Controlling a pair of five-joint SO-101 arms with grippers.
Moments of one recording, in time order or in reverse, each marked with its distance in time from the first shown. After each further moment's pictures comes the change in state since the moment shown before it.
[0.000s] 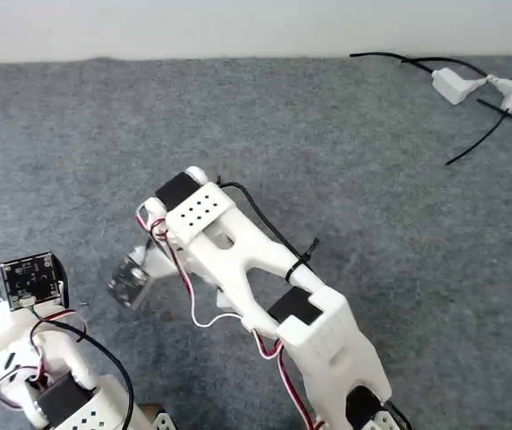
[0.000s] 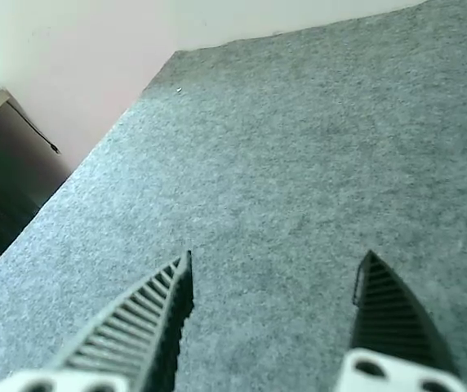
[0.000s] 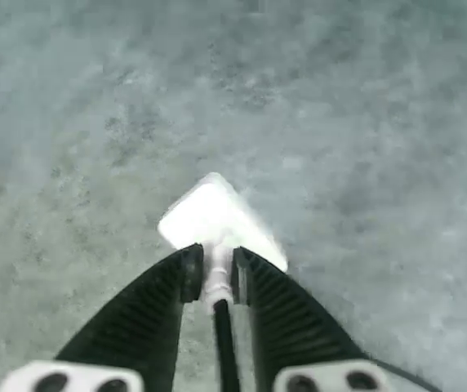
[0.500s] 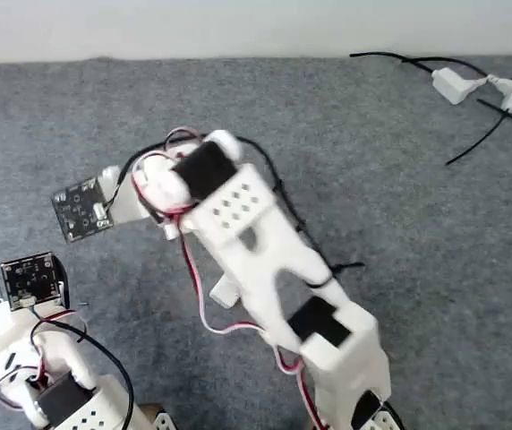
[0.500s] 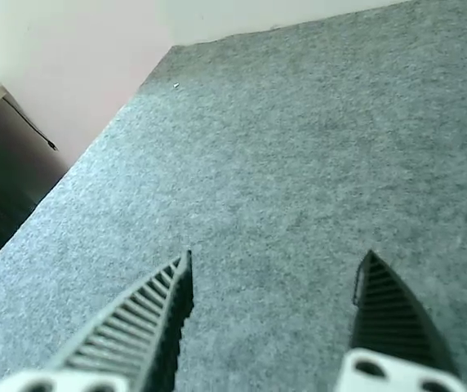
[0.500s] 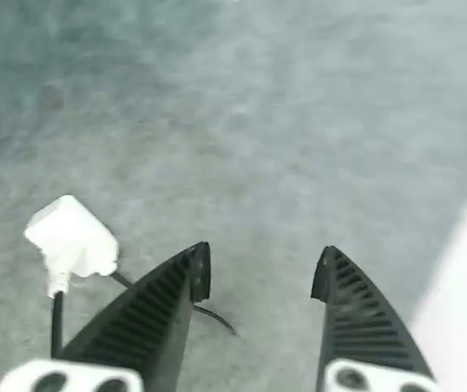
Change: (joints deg) left arm 0.0 0.0 0.6 0.0 0.0; right arm 1.1 -16.0 -22.6 0.0 -22.3
